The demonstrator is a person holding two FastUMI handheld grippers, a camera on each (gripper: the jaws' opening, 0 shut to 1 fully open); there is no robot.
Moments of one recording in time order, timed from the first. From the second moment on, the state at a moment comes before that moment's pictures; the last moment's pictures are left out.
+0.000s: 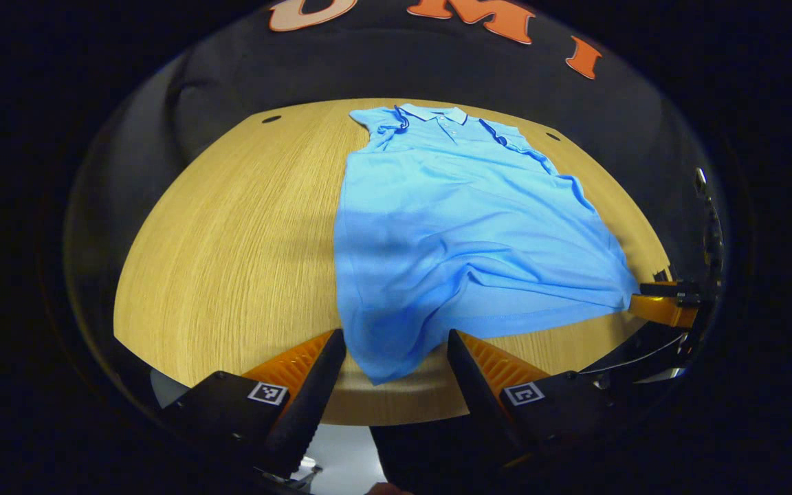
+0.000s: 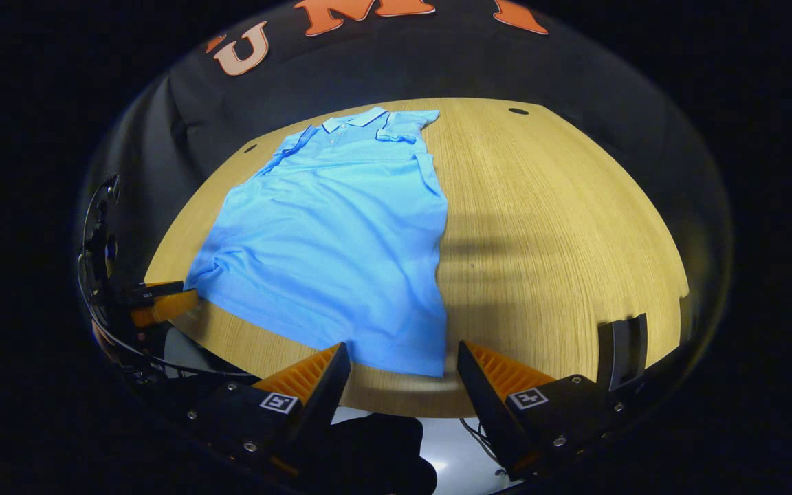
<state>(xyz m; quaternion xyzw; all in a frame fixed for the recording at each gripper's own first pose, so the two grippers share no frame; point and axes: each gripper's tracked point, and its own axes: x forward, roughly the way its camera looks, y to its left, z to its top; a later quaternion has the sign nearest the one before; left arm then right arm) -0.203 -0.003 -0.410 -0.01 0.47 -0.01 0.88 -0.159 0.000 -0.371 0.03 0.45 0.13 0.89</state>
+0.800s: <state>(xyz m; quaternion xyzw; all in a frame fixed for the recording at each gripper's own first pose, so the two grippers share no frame) -0.177 -0.013 -0.382 -0.03 0.43 0.03 0.90 -0.127 0.029 -0.336 0.14 0.37 0.13 0.91</state>
